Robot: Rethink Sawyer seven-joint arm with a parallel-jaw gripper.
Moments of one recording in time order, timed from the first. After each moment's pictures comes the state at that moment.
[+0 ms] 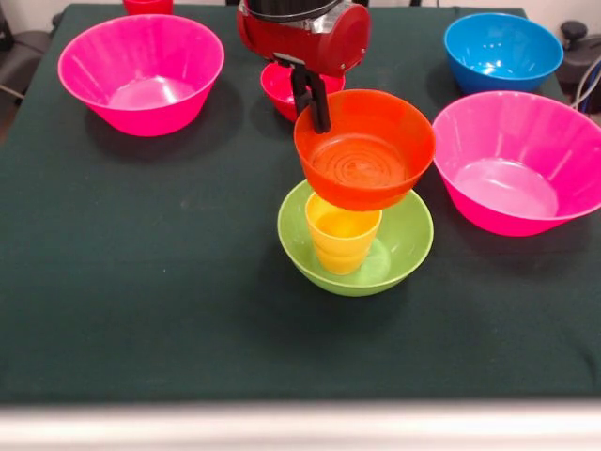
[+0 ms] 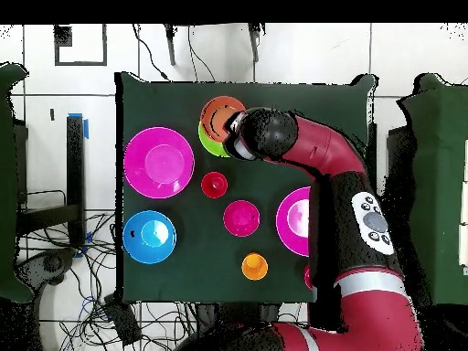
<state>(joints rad) -0.42 -0.57 0.22 1.42 0.01 0.69 2.17</state>
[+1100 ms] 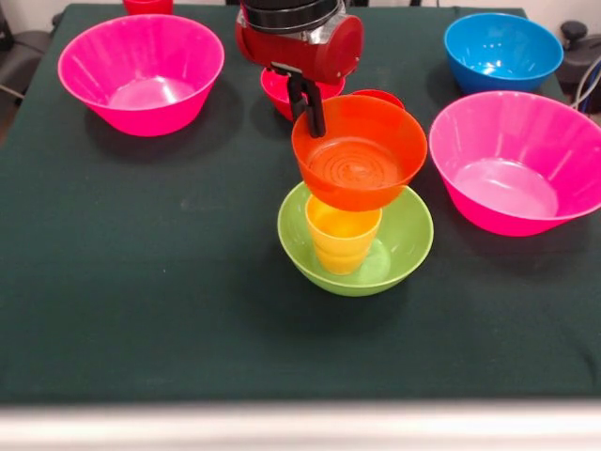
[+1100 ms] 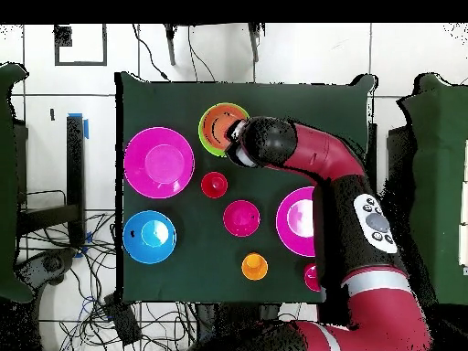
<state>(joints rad) -0.47 -0.56 0.27 1.45 -0.07 0.66 2.17</state>
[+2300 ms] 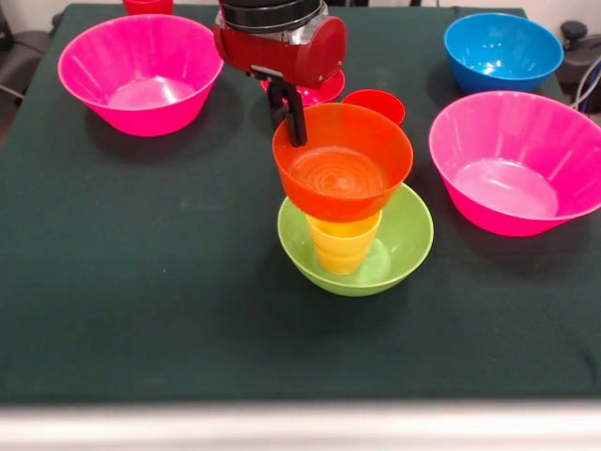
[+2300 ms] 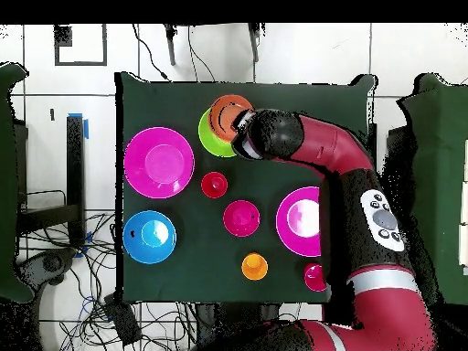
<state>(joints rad) -0.47 -0.56 0.28 1.39 -0.10 0.66 2.17</state>
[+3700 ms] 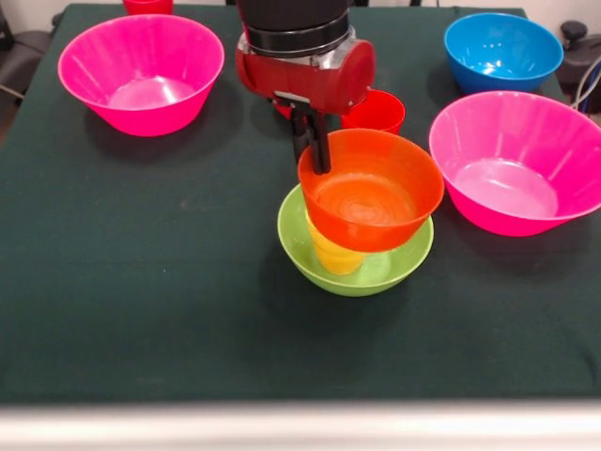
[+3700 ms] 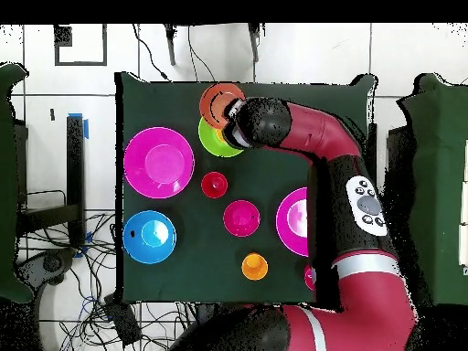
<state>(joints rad) -0.43 -0.52 0.28 1.31 -0.10 0.66 2.17</state>
